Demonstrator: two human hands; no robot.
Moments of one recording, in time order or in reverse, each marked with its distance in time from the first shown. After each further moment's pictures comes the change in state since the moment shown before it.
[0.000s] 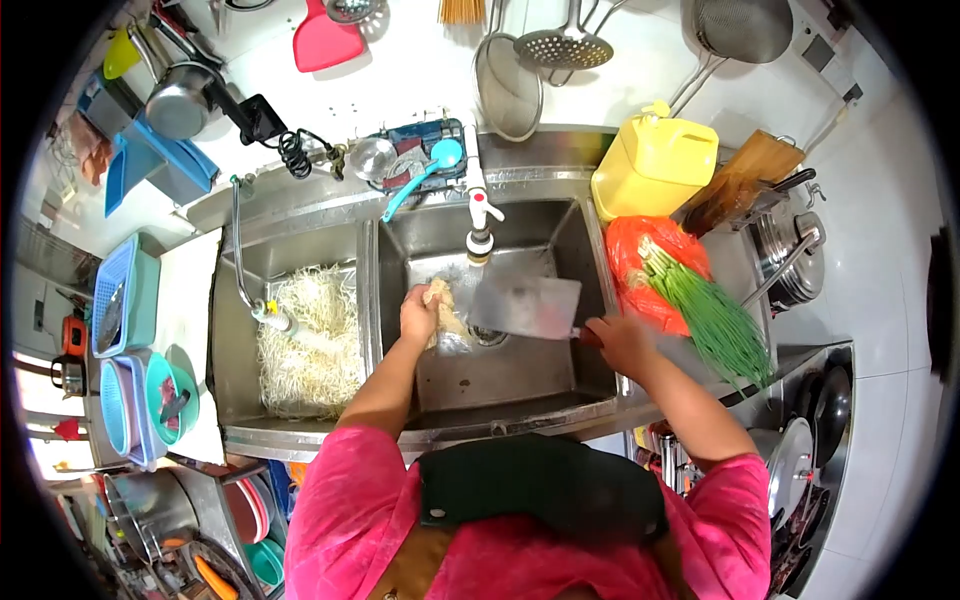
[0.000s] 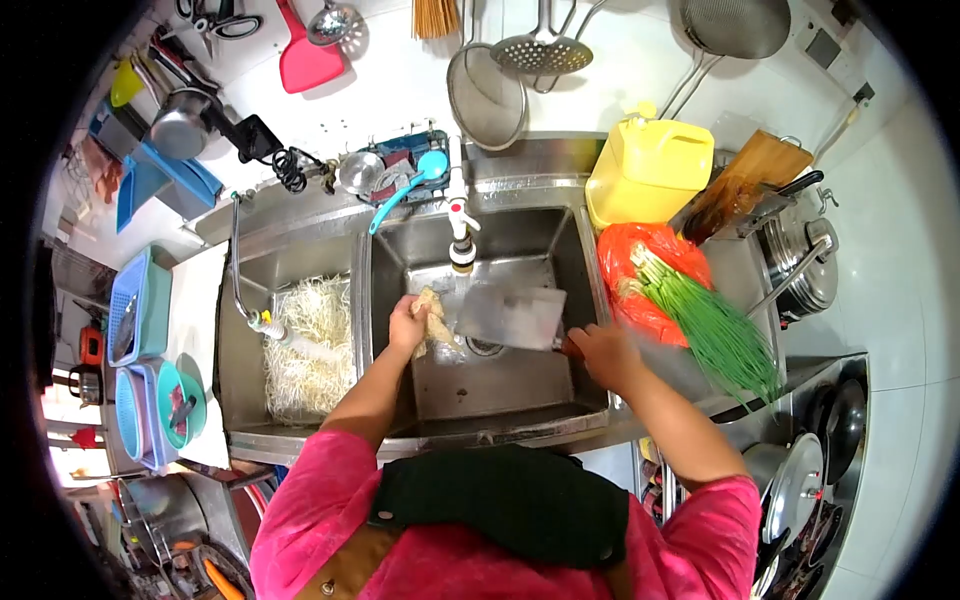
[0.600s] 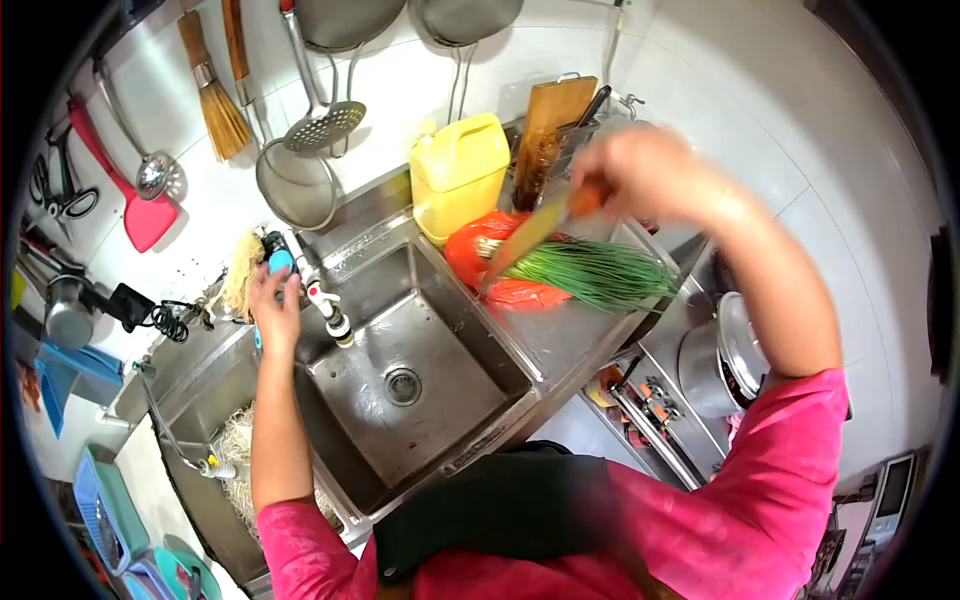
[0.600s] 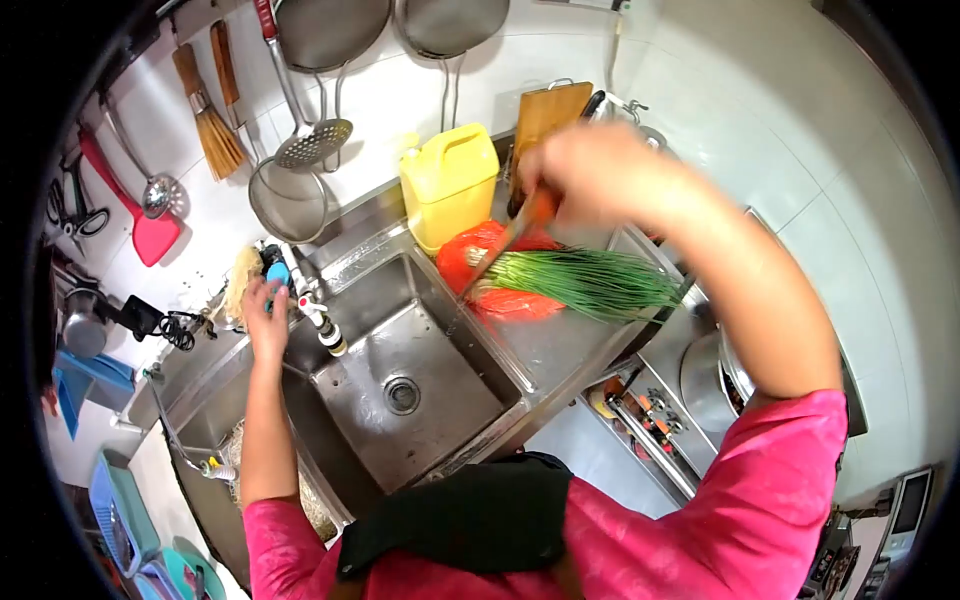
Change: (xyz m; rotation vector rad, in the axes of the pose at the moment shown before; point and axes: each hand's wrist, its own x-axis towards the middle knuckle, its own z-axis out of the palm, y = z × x) left_hand 0.091 0.196 -0.064 0.036 0.169 0.743; right_hand -0.059 -0.018 -0.316 -0.318 -0.030 0.461
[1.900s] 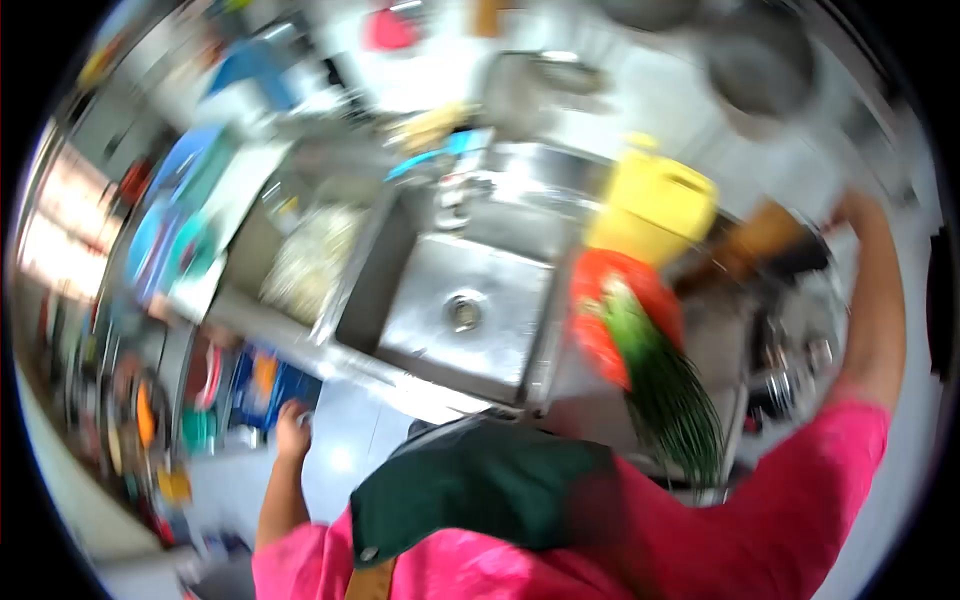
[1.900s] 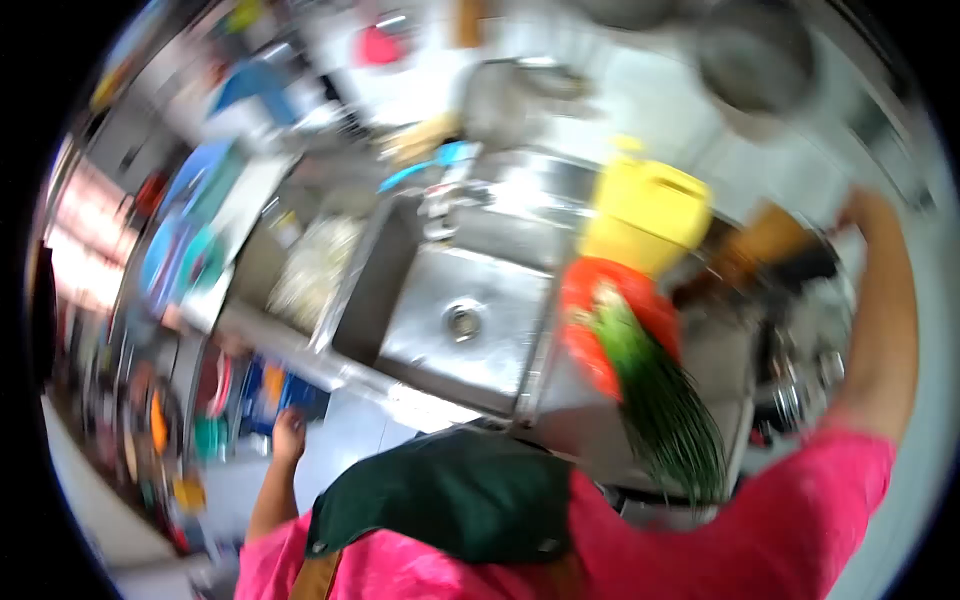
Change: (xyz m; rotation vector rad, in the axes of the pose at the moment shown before) left_hand -0.461 0.179 -0.127 0.502 -0.046 -1.027; right_hand 0.286 0.317 0.032 -0.343 -0.028 0.177
